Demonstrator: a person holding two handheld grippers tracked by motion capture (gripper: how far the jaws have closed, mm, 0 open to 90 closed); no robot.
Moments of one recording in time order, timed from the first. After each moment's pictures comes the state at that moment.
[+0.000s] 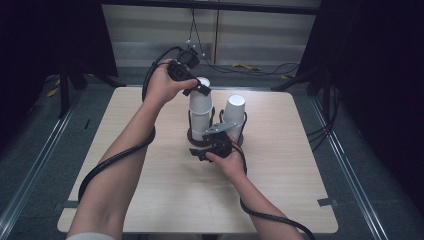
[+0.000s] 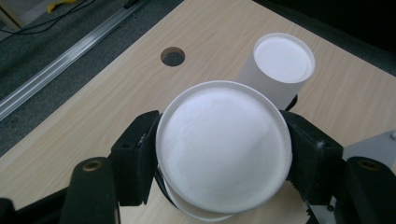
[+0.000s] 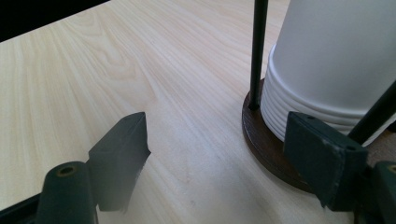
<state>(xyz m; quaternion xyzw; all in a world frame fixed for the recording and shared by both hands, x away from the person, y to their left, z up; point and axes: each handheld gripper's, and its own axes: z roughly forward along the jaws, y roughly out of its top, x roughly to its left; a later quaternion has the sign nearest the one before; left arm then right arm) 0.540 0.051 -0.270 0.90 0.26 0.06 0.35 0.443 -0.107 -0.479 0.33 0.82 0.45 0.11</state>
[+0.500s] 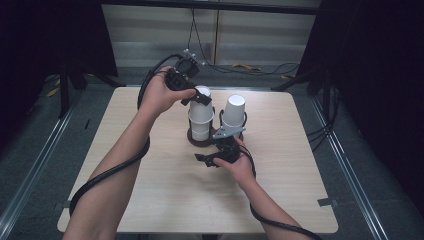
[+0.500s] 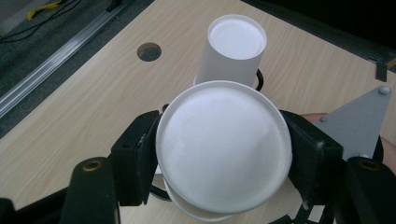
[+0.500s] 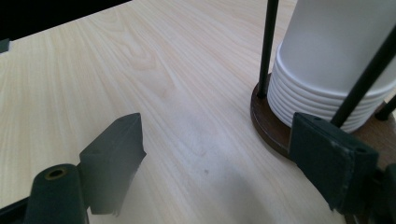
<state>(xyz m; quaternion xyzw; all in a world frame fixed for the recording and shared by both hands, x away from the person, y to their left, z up) 0.509 0.054 -0.271 0.90 0.23 0.04 0.36 0.422 -0.126 -0.469 0.30 0.83 0.46 0.11</state>
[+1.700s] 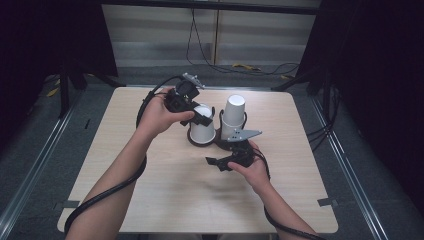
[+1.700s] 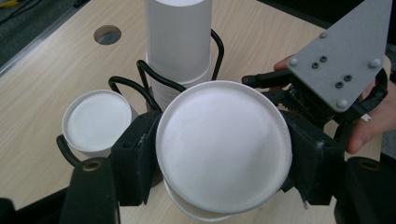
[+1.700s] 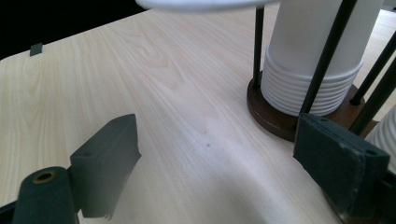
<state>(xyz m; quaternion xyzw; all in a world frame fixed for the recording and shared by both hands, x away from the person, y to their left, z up) 0.477 0.054 -0.307 0.91 0.20 0.01 0.36 0.406 -0.161 -0.460 0.29 0.82 0.49 0.10</state>
